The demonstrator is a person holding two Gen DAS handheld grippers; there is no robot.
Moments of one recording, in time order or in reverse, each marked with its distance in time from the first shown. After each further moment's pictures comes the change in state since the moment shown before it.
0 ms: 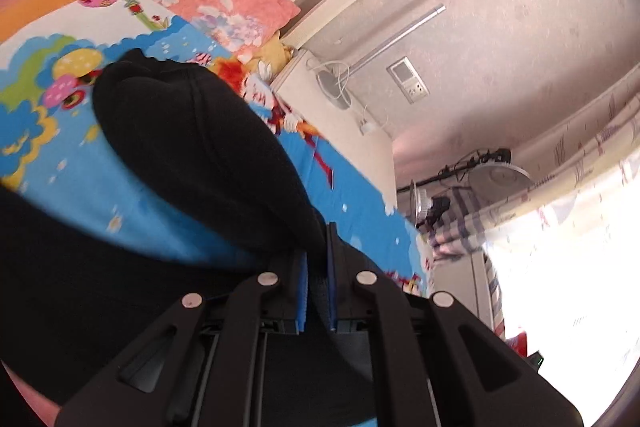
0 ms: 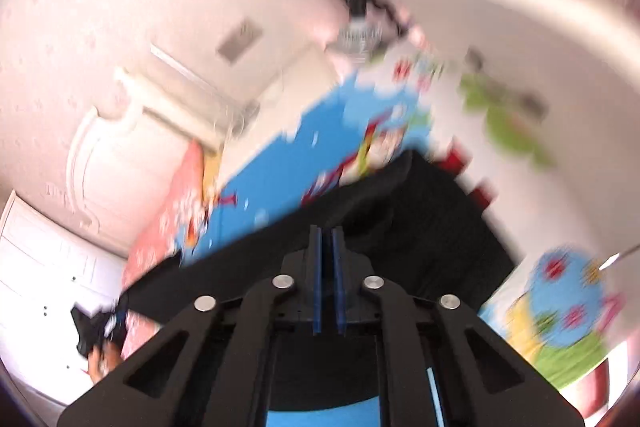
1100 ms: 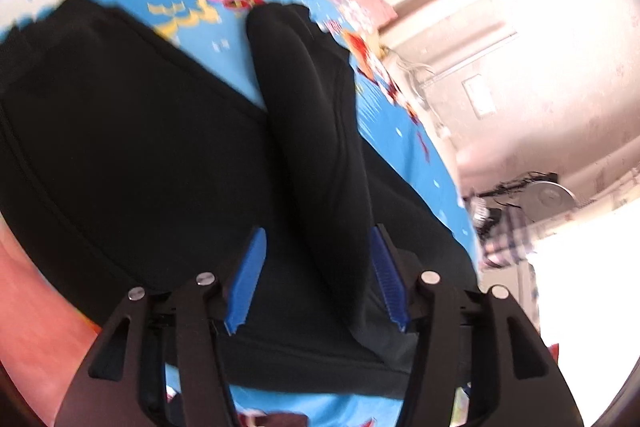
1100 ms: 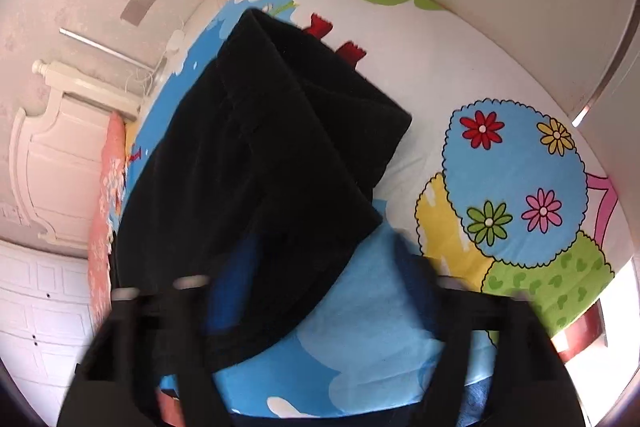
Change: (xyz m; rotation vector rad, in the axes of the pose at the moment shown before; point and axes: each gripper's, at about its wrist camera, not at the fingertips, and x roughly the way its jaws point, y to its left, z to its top) left arm -0.032 0.126 -0.093 -0.166 -0.076 0.173; right arm 0.056 -0.087 -0.096 0.203 0.197 -0.139
